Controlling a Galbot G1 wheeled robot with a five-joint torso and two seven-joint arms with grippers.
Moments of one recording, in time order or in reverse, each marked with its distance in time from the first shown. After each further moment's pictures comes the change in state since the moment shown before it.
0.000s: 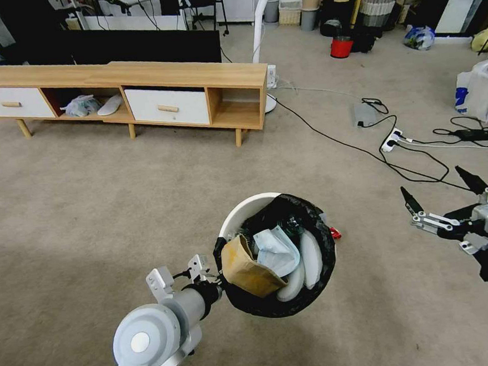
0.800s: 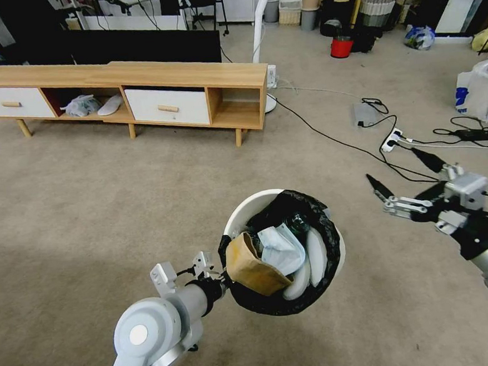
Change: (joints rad) left arm -0.019 0.057 0.035 -0.016 -0.113 -0.018 -0.033; right arm 0.011 -0.219 -0.011 0.036 0.154 -0.055 0.029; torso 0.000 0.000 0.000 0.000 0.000
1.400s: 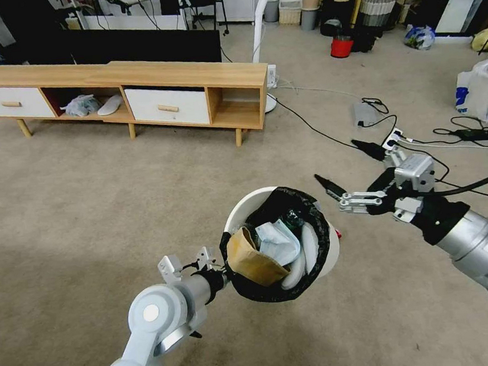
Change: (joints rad) left arm -0.077 -0.025 0.002 0.124 -0.008 -0.003 0.026; right arm 0.127 -0.322 -0.118 0.067 0.199 -0.094 0.056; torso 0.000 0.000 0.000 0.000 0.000
